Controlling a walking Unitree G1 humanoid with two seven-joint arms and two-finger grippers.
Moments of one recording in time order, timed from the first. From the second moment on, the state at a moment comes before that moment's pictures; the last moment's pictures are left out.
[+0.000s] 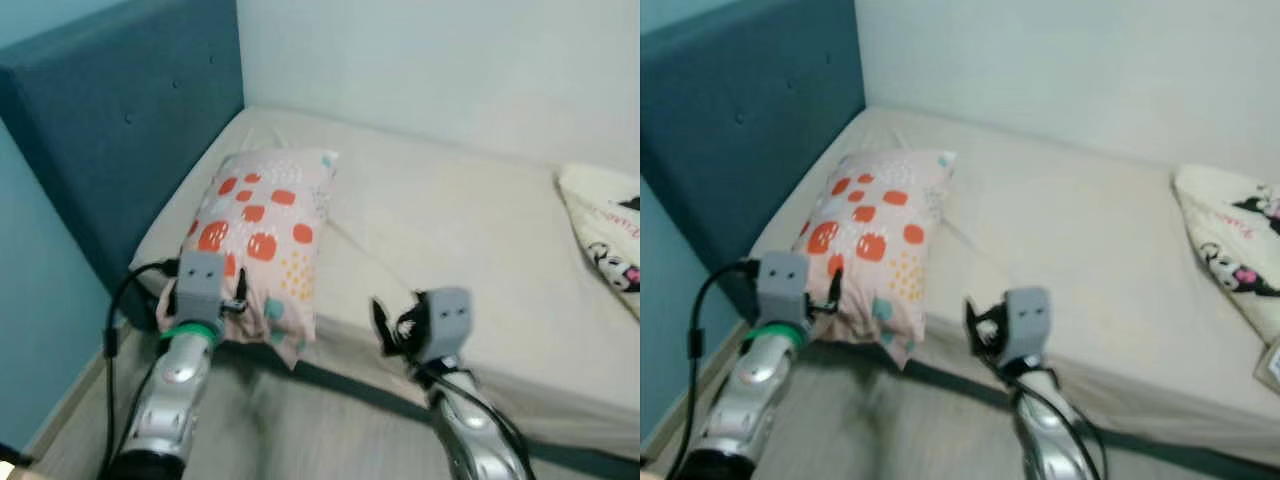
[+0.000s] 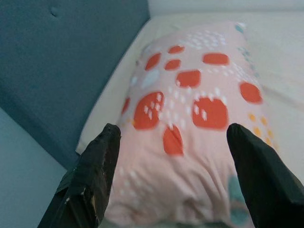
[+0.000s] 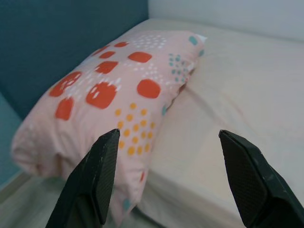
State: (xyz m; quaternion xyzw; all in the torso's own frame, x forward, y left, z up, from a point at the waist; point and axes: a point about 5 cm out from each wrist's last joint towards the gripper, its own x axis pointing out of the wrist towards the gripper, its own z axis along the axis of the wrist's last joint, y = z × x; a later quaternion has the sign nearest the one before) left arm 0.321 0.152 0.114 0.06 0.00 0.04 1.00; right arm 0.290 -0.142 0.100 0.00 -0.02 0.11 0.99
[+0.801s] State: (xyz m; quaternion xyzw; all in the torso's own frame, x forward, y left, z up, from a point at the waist) left arm 0.324 0.136 0.117 0.05 0.00 0.02 1.00; right arm 0.288 -0.153 0.097 0.00 -0.01 0.09 1.00
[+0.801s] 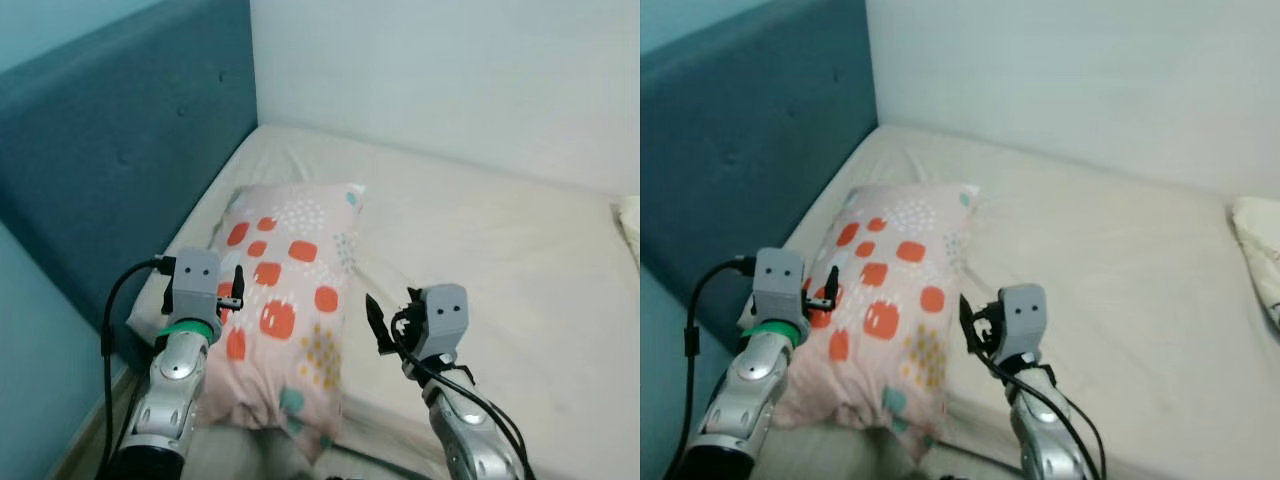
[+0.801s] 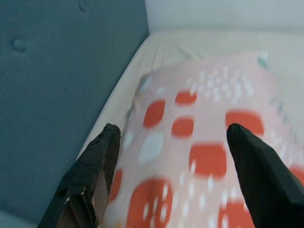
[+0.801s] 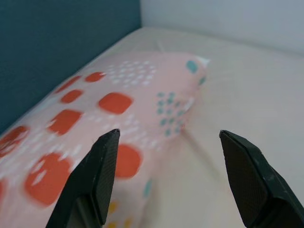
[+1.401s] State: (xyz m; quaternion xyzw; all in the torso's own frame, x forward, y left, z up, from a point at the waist) left arm 0.324 0.138 0.113 0.04 0.01 0.00 1.00; right arm 0.294 -0.150 0.102 0.00 -0.02 0.10 0.99
